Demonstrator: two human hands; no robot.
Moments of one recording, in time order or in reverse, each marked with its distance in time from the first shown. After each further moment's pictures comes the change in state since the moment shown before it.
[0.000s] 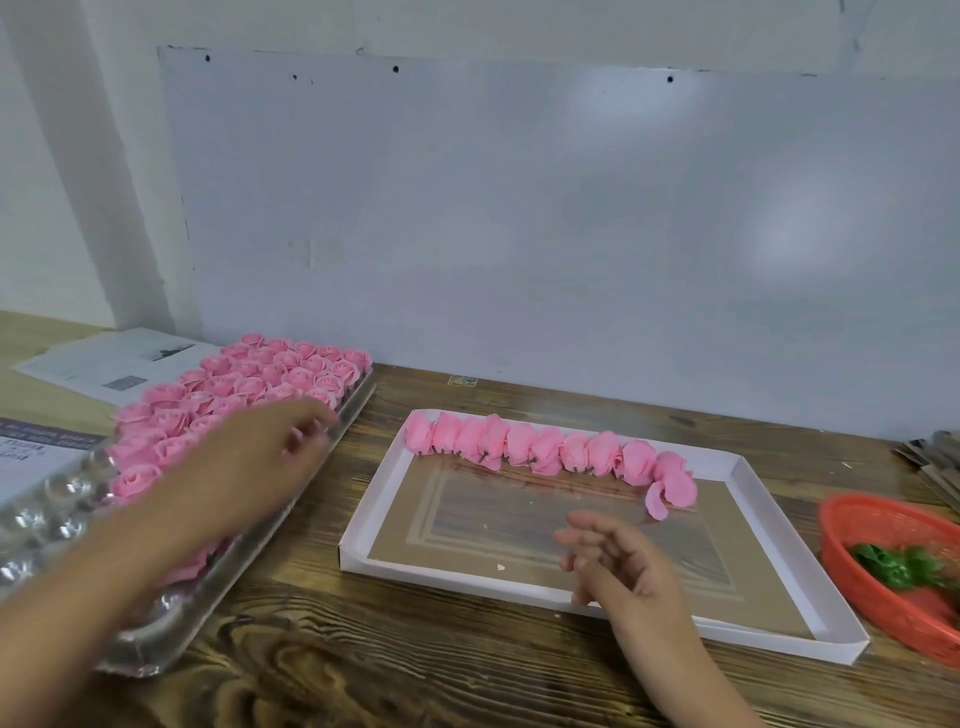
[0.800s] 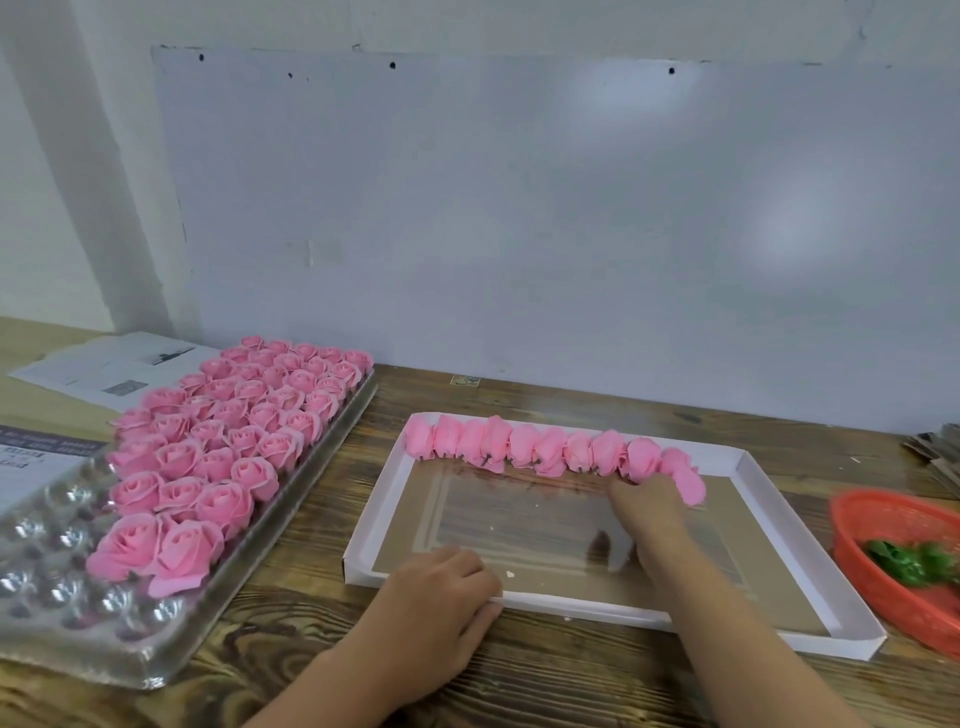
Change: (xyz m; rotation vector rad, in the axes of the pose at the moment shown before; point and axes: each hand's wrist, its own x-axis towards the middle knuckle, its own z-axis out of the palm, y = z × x) left_hand -0.048 0.063 0.138 0.064 -0.065 0.534; right_hand 0.113 0.024 -0.017 -0.583 0.395 0.346
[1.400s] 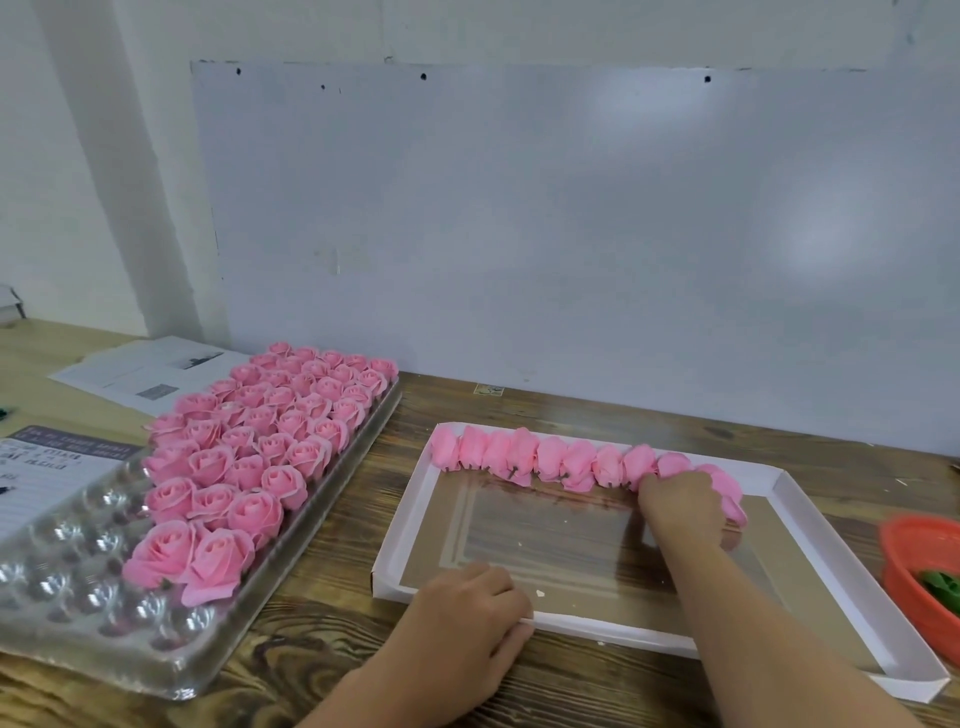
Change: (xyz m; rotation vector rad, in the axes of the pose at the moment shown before) left_hand -0.001 -0.004 0.003 -0.021 0.046 0.035; right_hand 0.034 -0.013 0.013 -0.286 0.161 0.184
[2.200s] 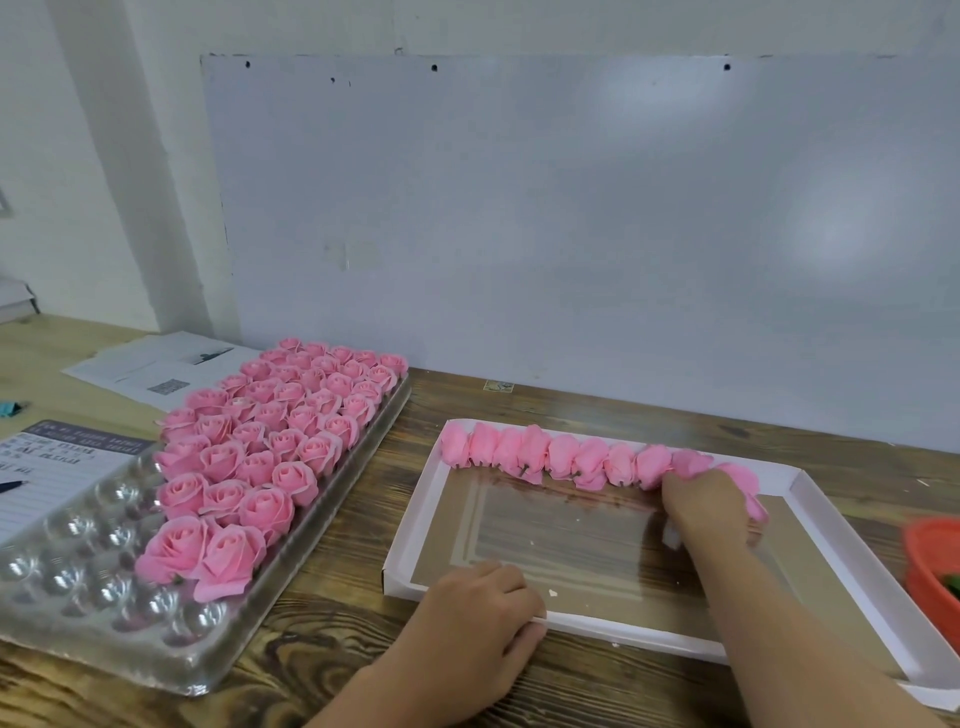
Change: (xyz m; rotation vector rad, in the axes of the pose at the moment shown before) left_hand 0.001 -0.004 0.005 -0.021 0.009 -0.002; right_hand 0.018 0.008 0.002 0.039 -0.052 -0.060
